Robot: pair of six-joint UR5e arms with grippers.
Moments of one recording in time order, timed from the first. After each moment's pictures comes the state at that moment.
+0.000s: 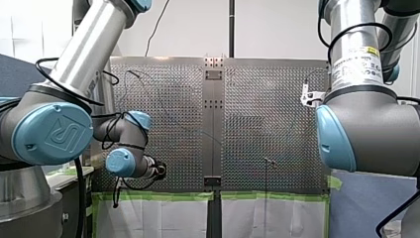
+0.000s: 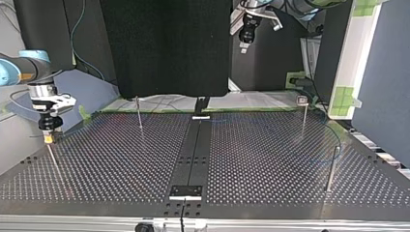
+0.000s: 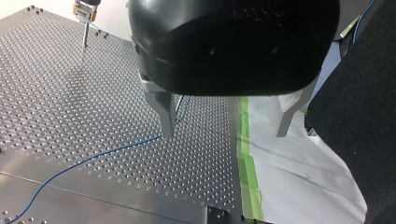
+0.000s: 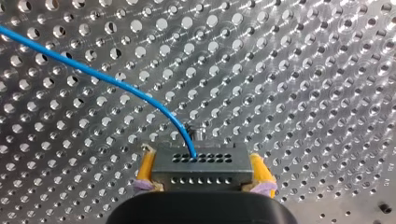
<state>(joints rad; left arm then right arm) -0.43 -2.04 -2.52 -2.05 -1.74 -1.75 1.52 -1.05 1.48 -0.51 1.13 1.68</state>
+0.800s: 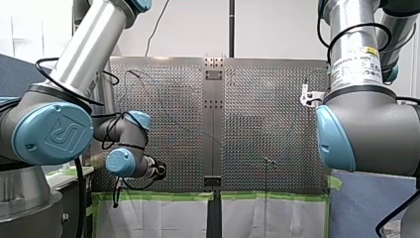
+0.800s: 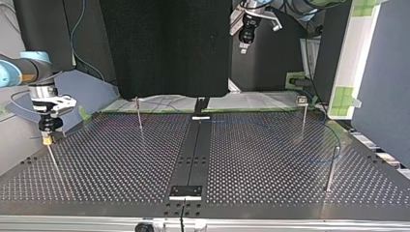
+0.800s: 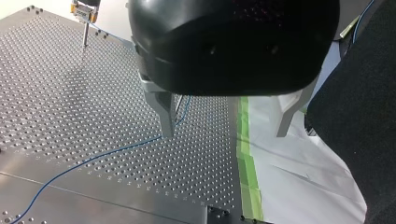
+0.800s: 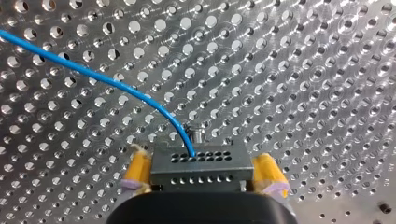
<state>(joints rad) -0.43 -2.04 -2.52 -2.05 -1.74 -1.75 1.52 -1.05 1.48 -0.51 1.14 1.68</state>
